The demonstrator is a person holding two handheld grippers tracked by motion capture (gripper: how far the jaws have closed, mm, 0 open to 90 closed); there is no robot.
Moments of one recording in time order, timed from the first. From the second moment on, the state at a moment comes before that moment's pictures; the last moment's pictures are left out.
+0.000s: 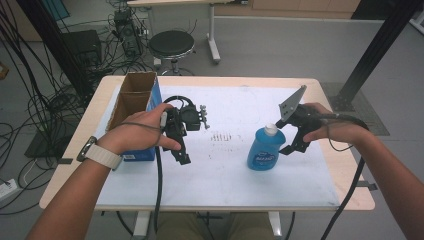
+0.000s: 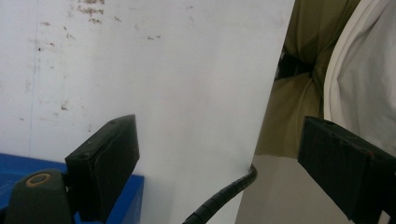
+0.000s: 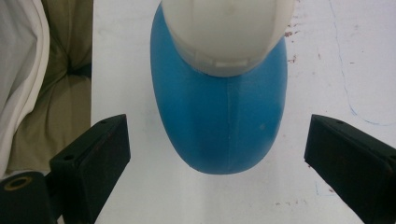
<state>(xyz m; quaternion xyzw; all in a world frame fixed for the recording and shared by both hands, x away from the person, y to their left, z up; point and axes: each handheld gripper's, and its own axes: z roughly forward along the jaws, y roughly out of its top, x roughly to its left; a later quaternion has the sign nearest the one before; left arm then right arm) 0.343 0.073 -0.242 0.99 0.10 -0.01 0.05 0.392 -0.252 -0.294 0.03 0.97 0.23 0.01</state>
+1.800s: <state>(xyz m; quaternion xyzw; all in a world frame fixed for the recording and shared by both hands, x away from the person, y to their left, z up) 0.344 0.073 -0.250 0.99 0.10 -0.01 0.06 0.393 -0.255 -0.315 0.04 0.97 0.26 0.02</state>
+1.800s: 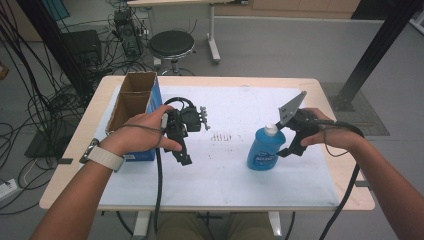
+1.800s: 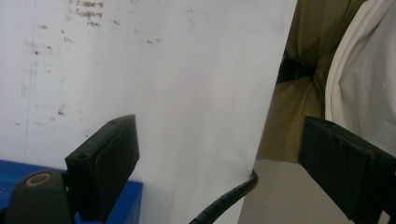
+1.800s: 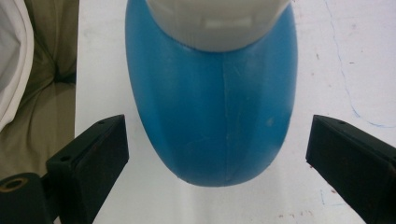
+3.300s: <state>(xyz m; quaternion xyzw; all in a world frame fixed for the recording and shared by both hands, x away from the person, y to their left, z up) 0.345 0.072 -0.256 0.99 0.10 -0.02 0.06 0.392 -0.260 -0.349 0.05 0.94 0.34 0.01</state>
